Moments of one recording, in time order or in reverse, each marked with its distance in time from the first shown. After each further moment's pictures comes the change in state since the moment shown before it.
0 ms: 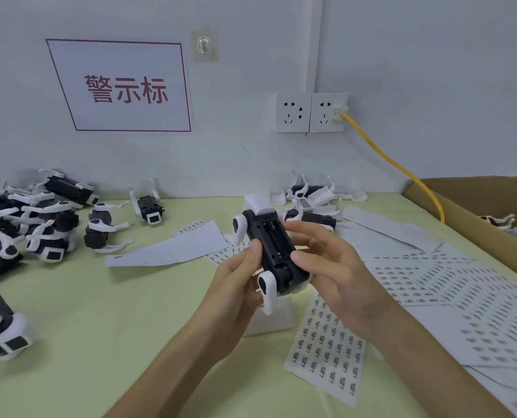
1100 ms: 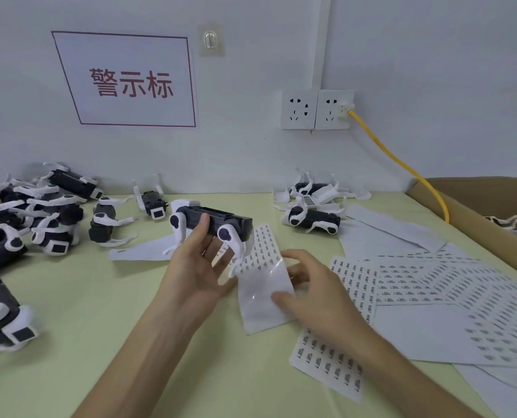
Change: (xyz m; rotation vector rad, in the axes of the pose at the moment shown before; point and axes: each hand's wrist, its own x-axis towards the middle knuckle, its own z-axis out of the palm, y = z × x) left_hand 0.008 0.025 -0.042 -0.394 0.363 -0.174; right_hand -0.002 0.040 0.012 -0.923 0.154 0.159
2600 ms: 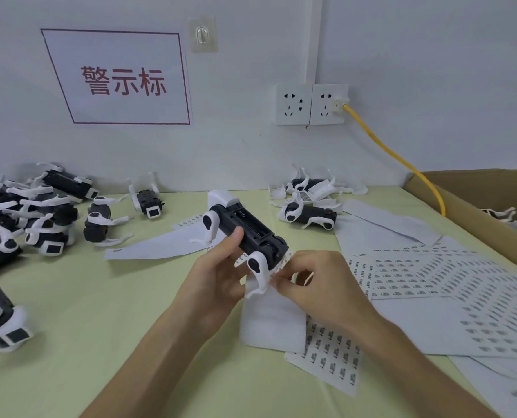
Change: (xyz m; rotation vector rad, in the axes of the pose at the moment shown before) left_hand -0.019 -0.016 0.016 0.173 -0.337 -0.010; right_hand 0.005 0.006 -0.013 -0.053 0.088 -0.238
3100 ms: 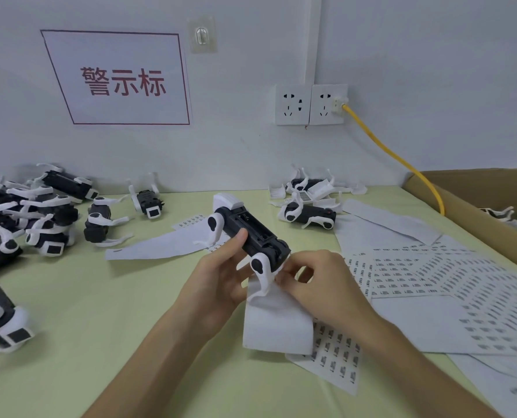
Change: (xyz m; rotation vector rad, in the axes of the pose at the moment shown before) left_hand 0.001 -0.002 -0.001 -0.004 0.022 -0.041; right_hand 0.001 0.001 0.001 -0.072 -0.009 0.075
